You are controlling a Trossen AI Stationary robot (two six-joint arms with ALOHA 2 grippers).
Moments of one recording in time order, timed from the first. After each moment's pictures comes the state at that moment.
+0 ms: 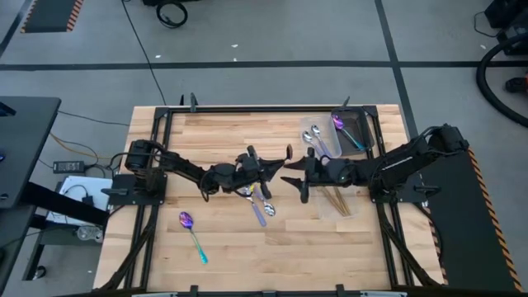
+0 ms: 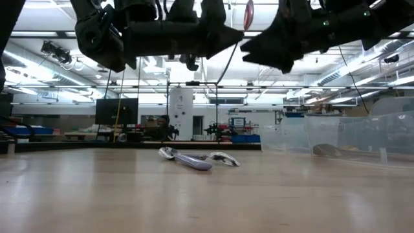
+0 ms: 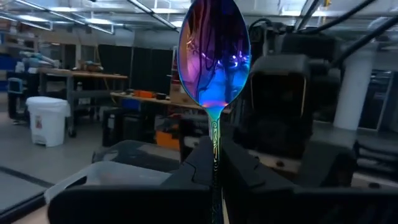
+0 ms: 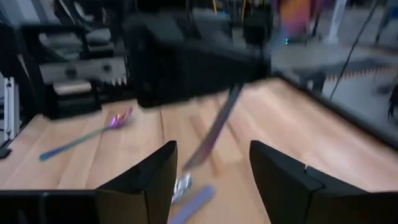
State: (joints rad) left arm -0.09 1.90 0.82 1.36 -0.43 -0.04; right arm 0.15 1.33 0.50 0.67 0.34 0.11
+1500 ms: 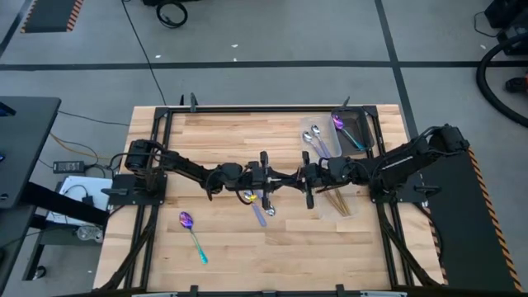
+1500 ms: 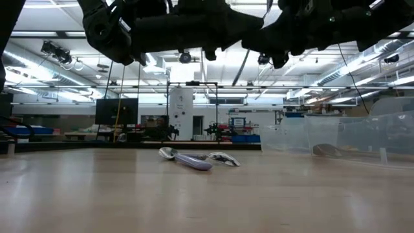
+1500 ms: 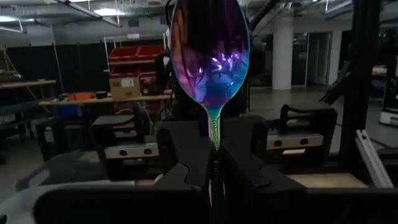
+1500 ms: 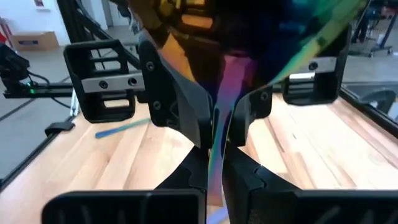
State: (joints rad) left arm -0.09 1.90 0.89 1.21 -0.14 0.07; right arm 0.13 1.32 0.50 0.67 0.10 0.03
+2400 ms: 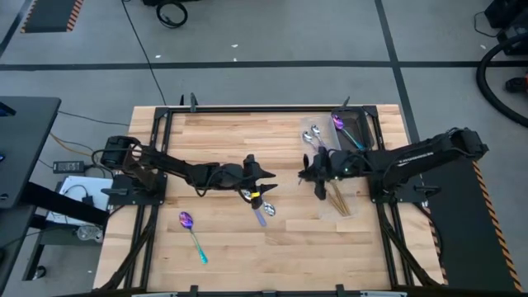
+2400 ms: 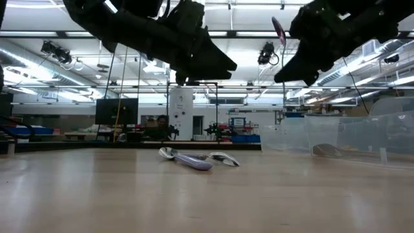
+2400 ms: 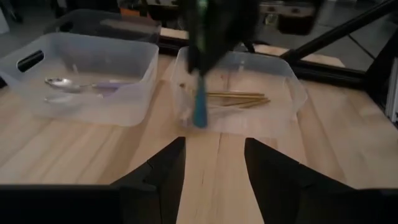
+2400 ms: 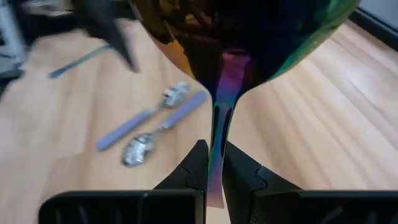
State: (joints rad) left arm -0.10 1.68 0.82 0.57 -0.23 -0.20; right arm 0.05 1.06 0.50 0.05 0.15 0.24
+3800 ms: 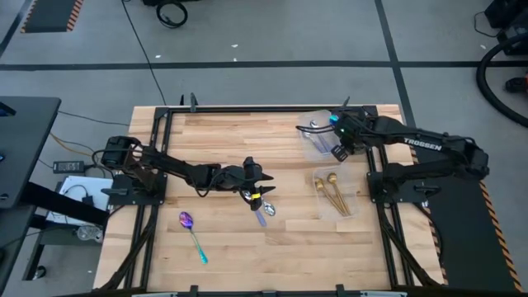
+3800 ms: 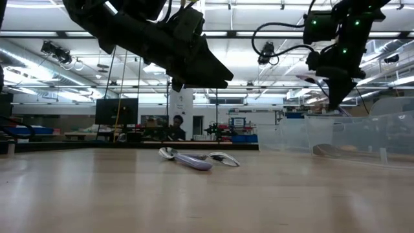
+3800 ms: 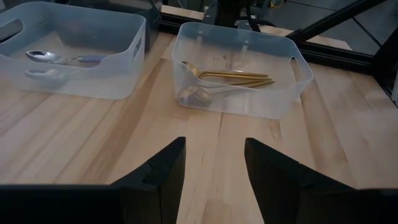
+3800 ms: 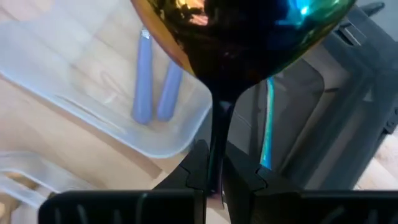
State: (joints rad) left arm -0.10 1.68 0.82 0.50 -0.23 -0.24; right arm -0.50 1.04 0.79 -0.98 0.32 0.30
